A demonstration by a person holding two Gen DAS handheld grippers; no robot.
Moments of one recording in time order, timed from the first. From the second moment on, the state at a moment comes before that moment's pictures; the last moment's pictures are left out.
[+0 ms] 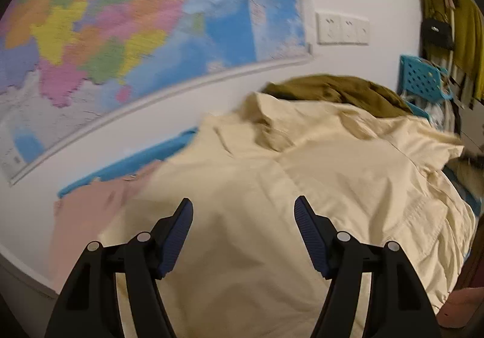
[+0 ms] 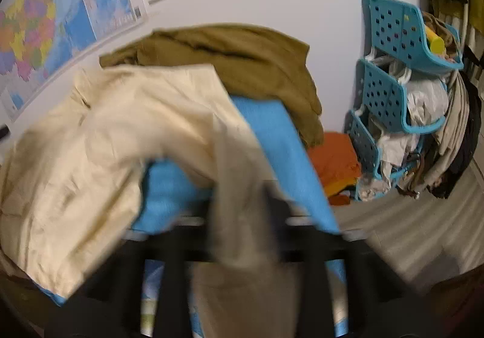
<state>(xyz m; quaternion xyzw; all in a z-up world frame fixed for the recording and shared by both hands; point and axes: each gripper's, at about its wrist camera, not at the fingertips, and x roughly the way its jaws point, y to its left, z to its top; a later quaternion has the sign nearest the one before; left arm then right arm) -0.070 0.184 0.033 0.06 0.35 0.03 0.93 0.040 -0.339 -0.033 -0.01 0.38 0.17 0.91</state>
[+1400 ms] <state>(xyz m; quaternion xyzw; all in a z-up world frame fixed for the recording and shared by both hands) -0.050 0.107 0.018 0.06 0.36 -0.11 0.93 -0.035 -0.139 0.075 -0.19 0.34 0.46 0.80</state>
